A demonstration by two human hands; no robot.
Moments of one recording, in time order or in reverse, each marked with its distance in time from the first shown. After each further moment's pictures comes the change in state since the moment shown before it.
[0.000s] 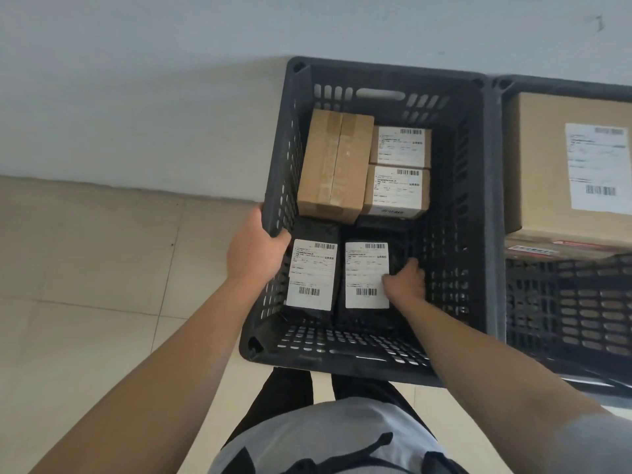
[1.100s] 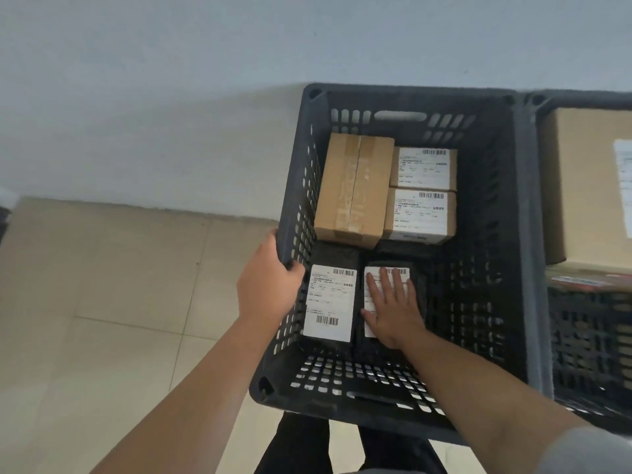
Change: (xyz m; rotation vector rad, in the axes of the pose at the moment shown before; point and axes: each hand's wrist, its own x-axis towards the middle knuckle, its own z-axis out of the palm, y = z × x) left_hand 0.001 0.002 0.005 0.142 0.061 0.037; right_hand 0.030 0.010 0.057 -0.875 -0.138 -0.701
